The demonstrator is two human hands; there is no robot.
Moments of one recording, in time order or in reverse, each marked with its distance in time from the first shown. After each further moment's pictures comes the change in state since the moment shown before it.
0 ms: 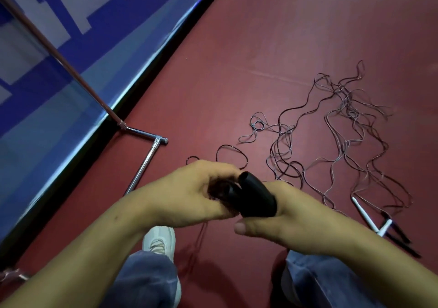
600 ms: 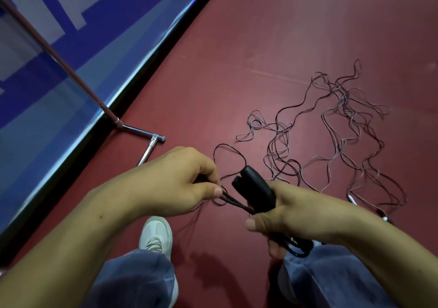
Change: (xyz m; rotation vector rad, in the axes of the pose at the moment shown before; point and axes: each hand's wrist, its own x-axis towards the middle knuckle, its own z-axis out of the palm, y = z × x) left_hand -0.003 0.009 -0.020 0.445 0.096 -0.156; right_hand -0.002 0.012 -0.015 0.180 -0.159 0.372
